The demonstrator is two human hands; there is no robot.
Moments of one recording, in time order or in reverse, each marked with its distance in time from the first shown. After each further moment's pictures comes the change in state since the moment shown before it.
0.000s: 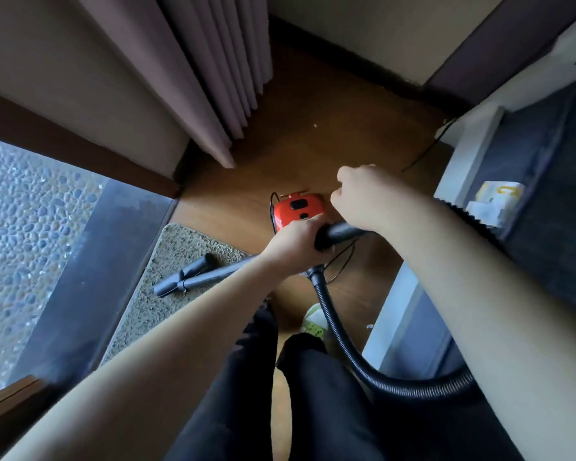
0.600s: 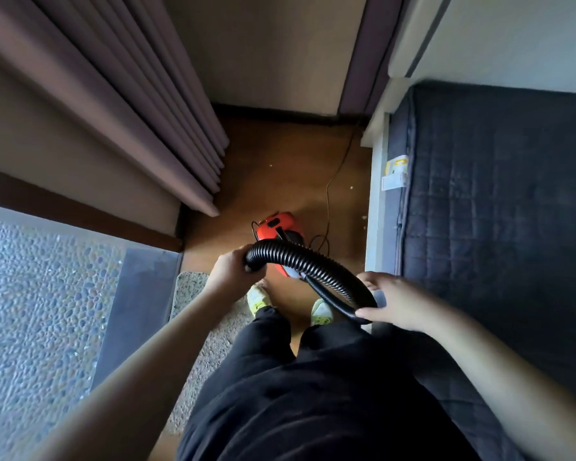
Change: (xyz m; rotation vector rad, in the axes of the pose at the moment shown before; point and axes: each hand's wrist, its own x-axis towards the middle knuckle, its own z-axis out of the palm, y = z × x) left_hand -0.189 0.055 -0.052 0.101 0.144 -0.078; right_hand -0.312 0.084 0.084 0.518 -0.103 0.063
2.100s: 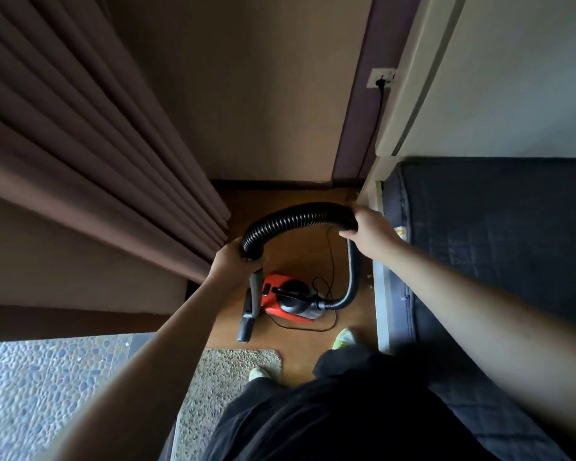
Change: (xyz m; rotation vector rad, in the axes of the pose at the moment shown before) left_hand 0.154 0.089 -0.136 -0.119 0.071 -0.016; right_hand 0.149 -0.101 -0.203 0.123 0.575 -0.051
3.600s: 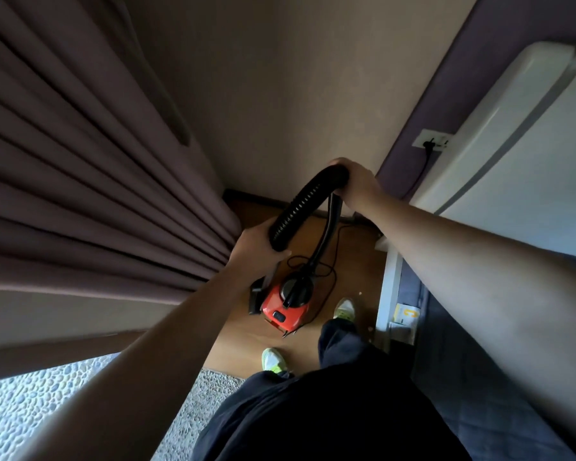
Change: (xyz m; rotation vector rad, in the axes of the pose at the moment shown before) left_hand 0.182 0.127 -0.009 0.116 0.007 0.112; right_hand 0.315 -0.046 -0.073 0.067 -0.022 -0.182
